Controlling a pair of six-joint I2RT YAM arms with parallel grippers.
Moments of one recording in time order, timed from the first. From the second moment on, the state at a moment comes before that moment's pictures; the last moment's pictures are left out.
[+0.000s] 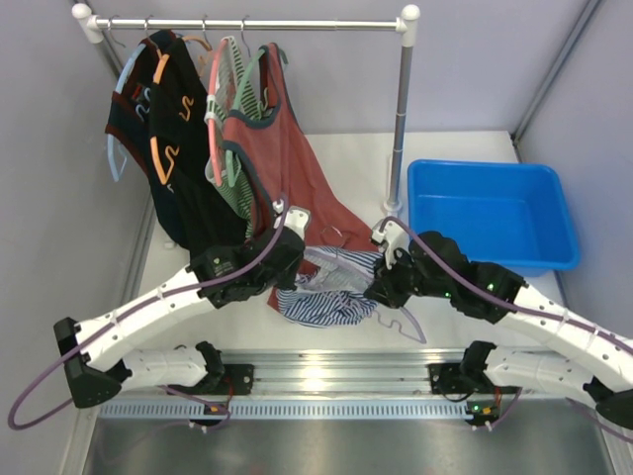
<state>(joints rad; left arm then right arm) -1.01 1.12 1.14 -0.88 -0.37 -0.50 0.97 0.89 0.92 -0.63 -0.12 0.25</state>
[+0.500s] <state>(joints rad) -1.06 1.09 1.22 -0.98 -0.43 -0.50 1.05 0.90 0.86 -0.50 -0.15 0.22</state>
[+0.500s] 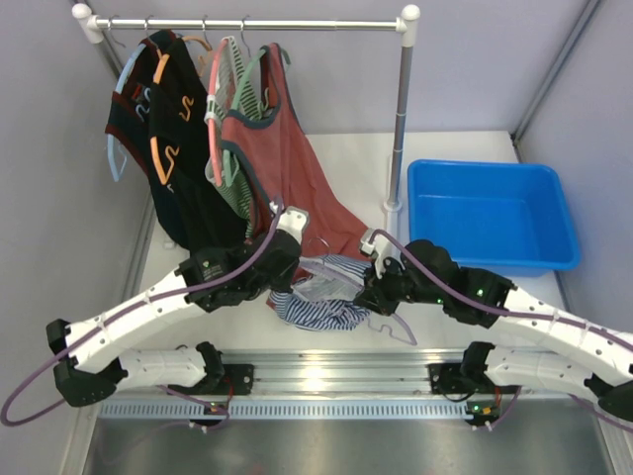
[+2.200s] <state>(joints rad) -1.17 0.80 0.75 -0.21 -0.50 -0.37 1.05 0.98 0.81 -0.32 -0.20 0.21</state>
